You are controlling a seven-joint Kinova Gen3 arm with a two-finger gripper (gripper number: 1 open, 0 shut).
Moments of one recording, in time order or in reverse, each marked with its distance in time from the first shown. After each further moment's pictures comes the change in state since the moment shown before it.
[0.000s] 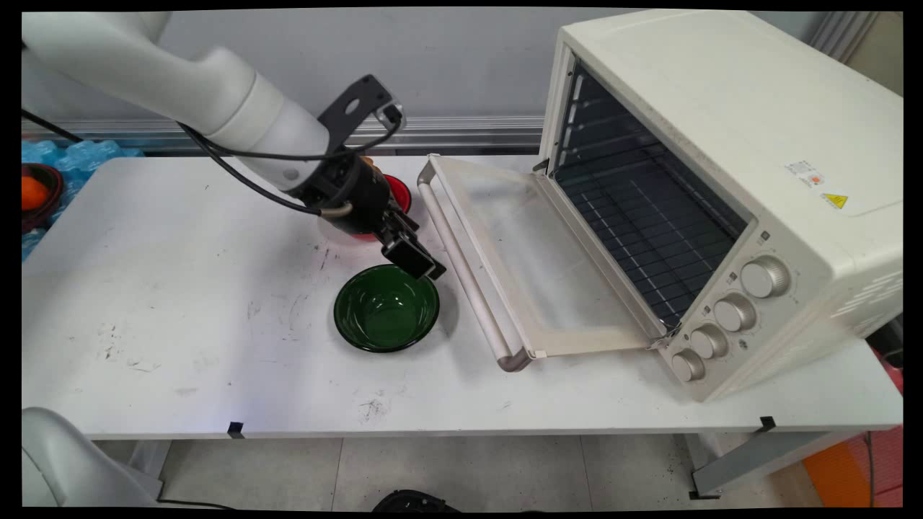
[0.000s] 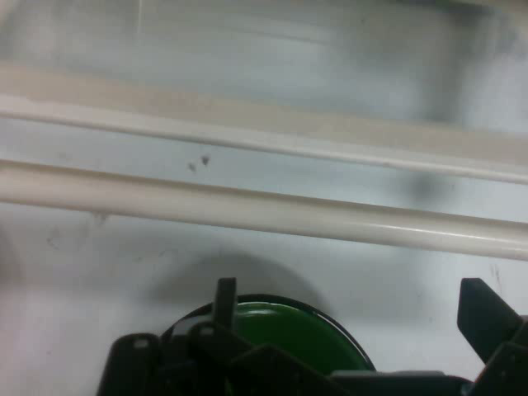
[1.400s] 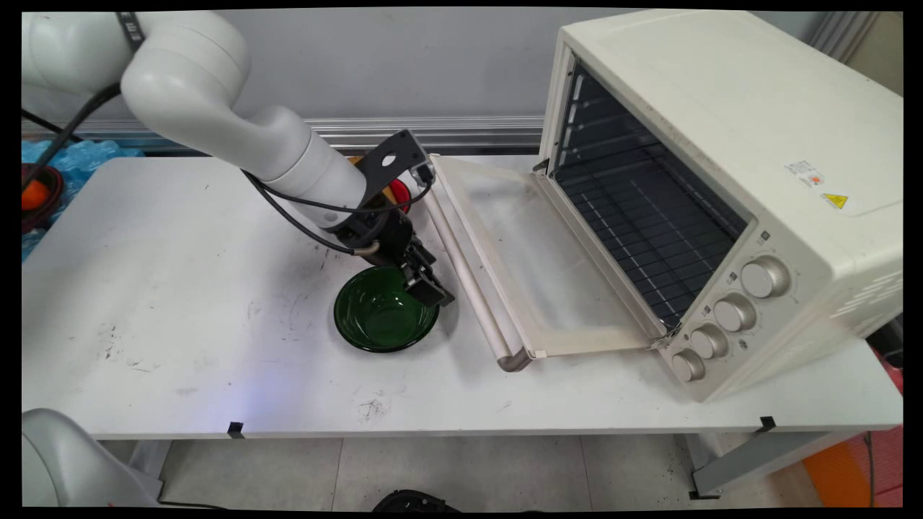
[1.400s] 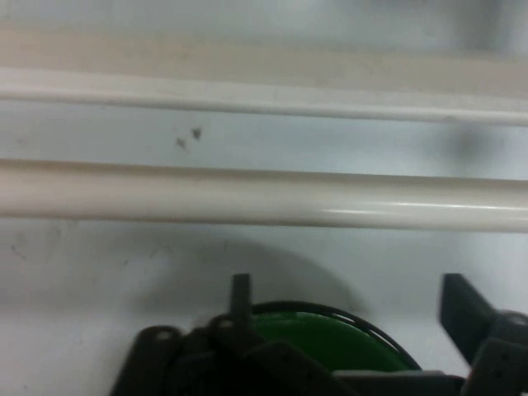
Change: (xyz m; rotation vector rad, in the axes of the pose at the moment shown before) arm -0.009 -0.007 0.064 -0.002 -0.058 0.084
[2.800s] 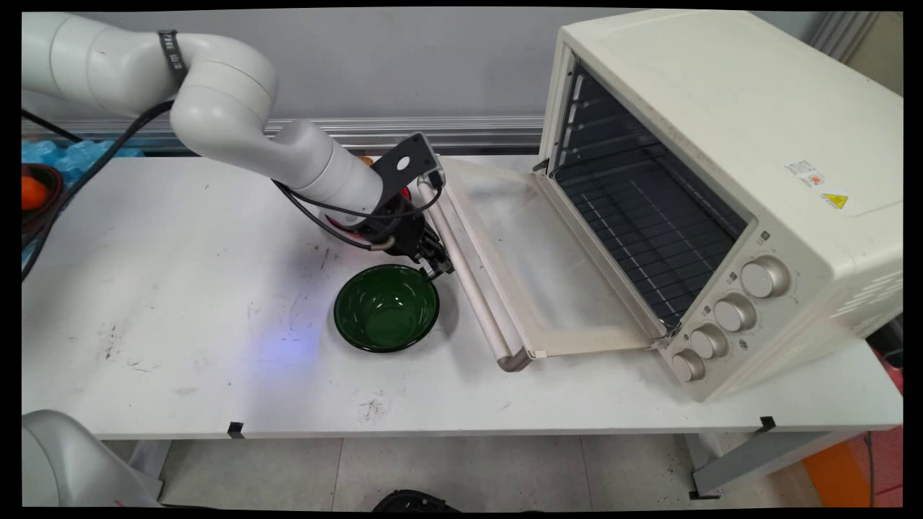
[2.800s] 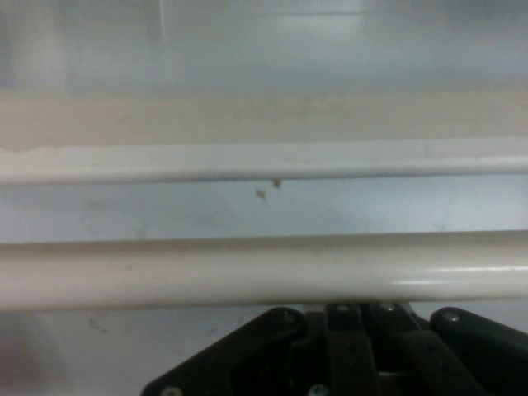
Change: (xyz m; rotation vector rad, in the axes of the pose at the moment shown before) arm 0.001 -0.028 0.037 0.061 0.057 0.079
